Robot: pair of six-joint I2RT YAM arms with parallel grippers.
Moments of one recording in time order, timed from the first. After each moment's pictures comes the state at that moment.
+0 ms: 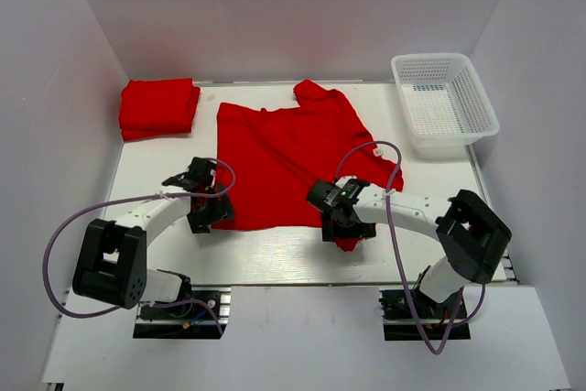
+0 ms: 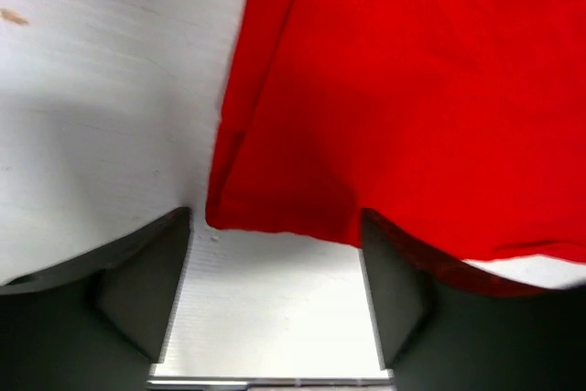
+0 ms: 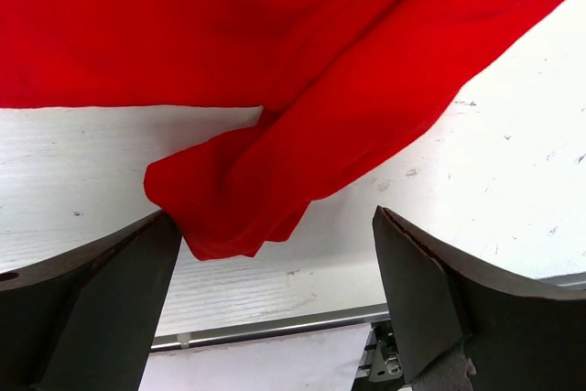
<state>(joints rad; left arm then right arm) -0.26 1.34 0.67 -0.60 -0.01 -0.63 0.98 1.57 0.96 -0.90 0.33 0.86</state>
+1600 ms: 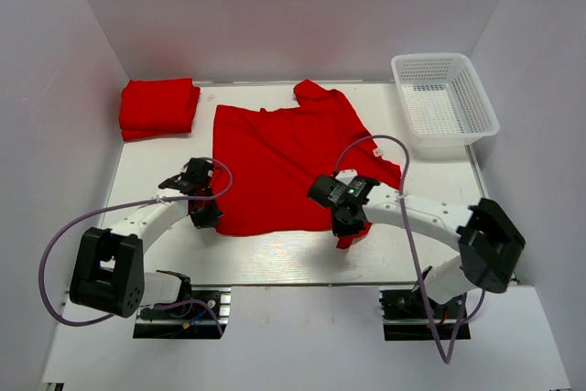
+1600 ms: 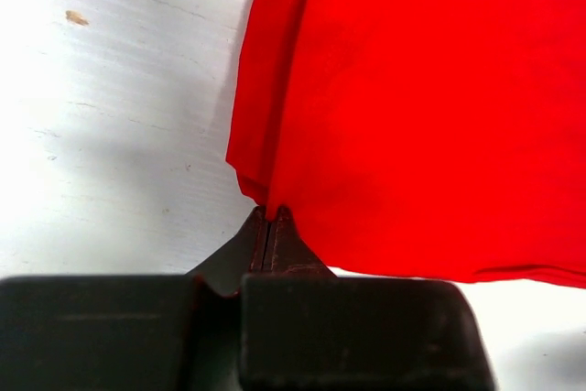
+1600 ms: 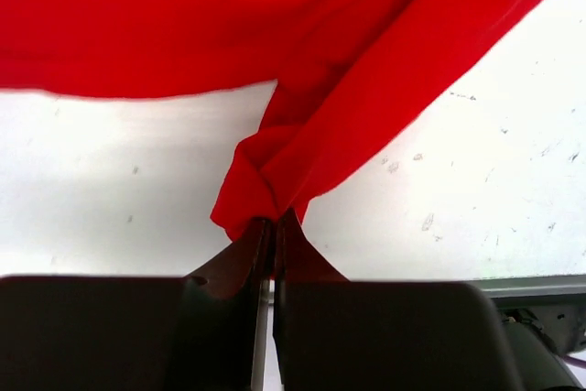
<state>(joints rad) -0.25 1.30 0.66 -0.61 -0.07 -0.63 1.00 1.50 1.02 -0.95 0.33 0.85</state>
